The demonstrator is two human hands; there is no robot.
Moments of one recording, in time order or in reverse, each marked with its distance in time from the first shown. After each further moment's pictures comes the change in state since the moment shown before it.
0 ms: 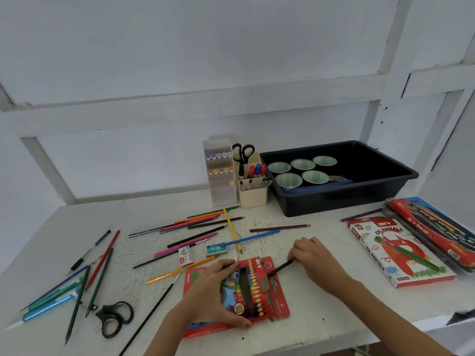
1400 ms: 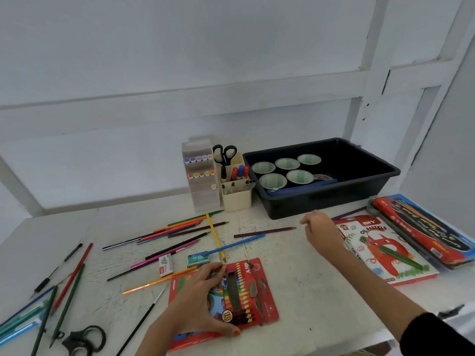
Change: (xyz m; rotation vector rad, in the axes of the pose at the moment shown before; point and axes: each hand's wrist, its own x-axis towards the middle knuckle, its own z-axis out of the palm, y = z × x) left_hand 0.023 0.002 -0.001 0.036 -0.069 0.013; right_hand 0.037 0.063 -0.028 0.223 0.041 0.581
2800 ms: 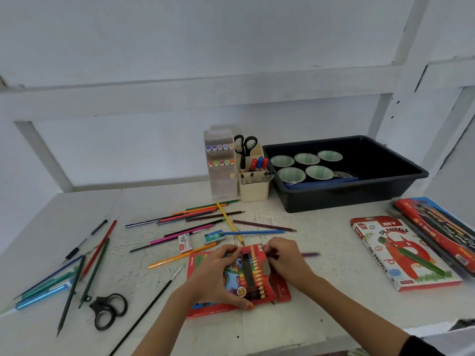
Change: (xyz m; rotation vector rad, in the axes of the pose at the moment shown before) left_hand 0.008 -0.004 -0.001 -0.019 0.042 -0.022; right_hand -0.059 -0.083 0.059 0.294 -0.197 -0.312
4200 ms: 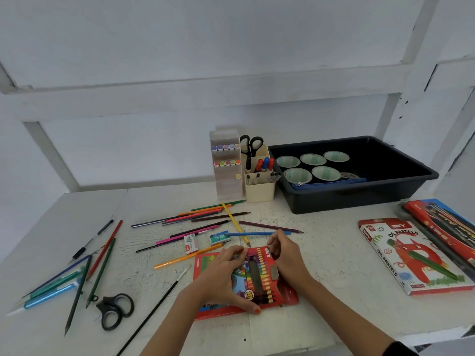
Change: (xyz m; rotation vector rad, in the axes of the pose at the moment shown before) left_hand 0.002 -0.001 0.000 0.027 -0.082 0.002; right_hand 0.008 0.003 0.023 0.302 0.115 0.151
